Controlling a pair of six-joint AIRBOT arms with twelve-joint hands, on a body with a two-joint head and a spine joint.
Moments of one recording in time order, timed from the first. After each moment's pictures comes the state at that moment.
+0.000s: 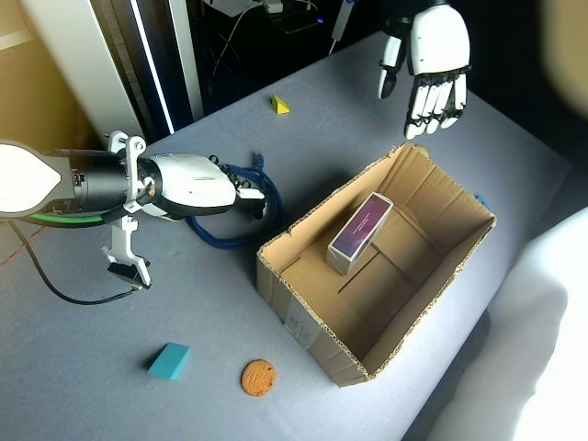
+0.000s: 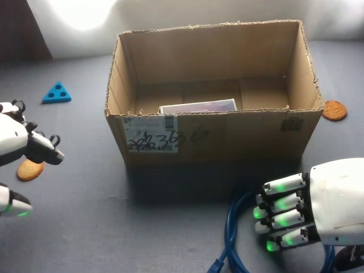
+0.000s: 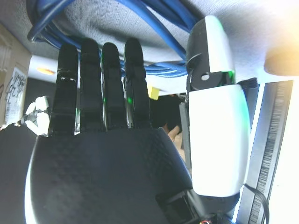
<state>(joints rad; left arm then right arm) 0.38 -0.55 0.75 -0.88 -0.13 1.86 -0.50 -0.93 1.05 -1.31 0.65 -0.39</state>
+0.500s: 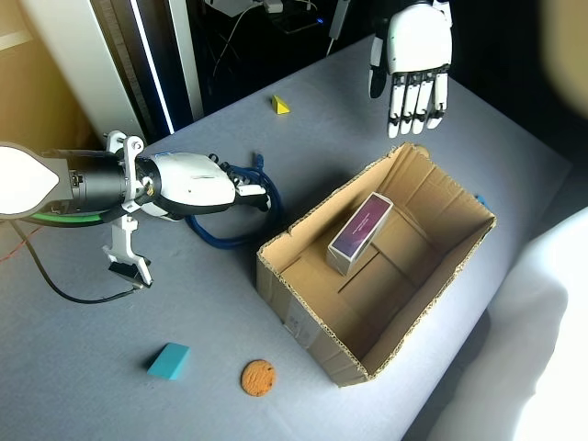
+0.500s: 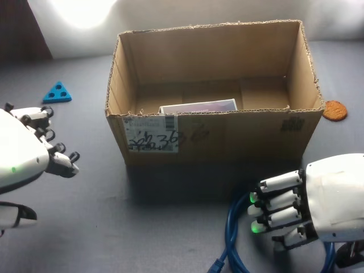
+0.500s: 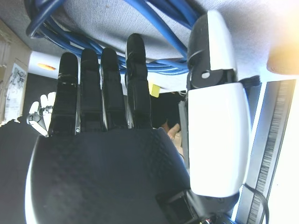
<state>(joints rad) 0.44 -0.55 0.69 -0.27 -0.22 1.50 -0.48 -0.94 1.05 -1.25 0.65 -0.41</state>
